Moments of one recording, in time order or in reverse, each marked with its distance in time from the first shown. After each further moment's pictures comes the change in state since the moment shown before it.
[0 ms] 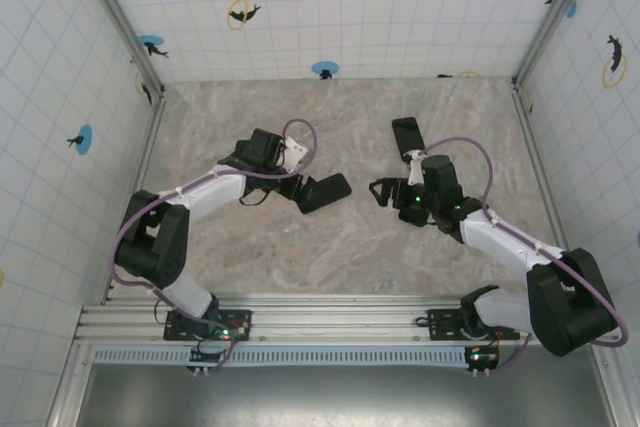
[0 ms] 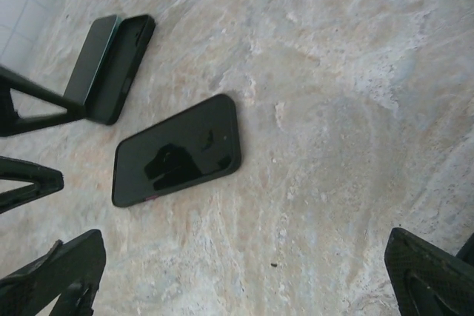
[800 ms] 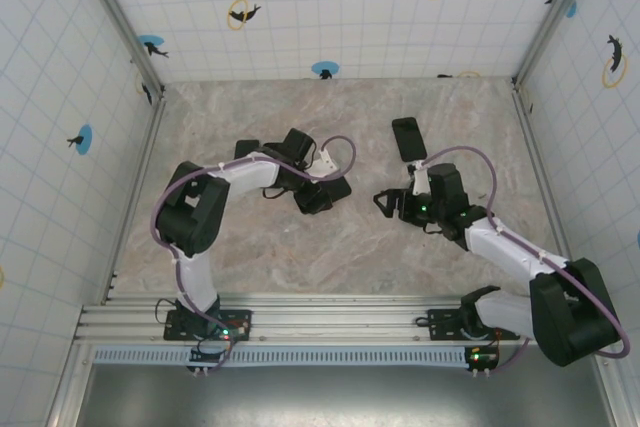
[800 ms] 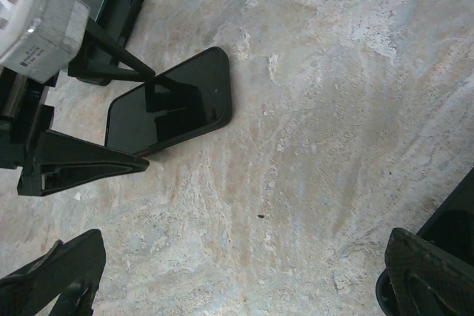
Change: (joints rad) left arm -0.102 0.281 0.204 -0.124 -0.106 0.334; right arm -0.032 -0.053 -0.068 -0.037 -0.058 -0.045
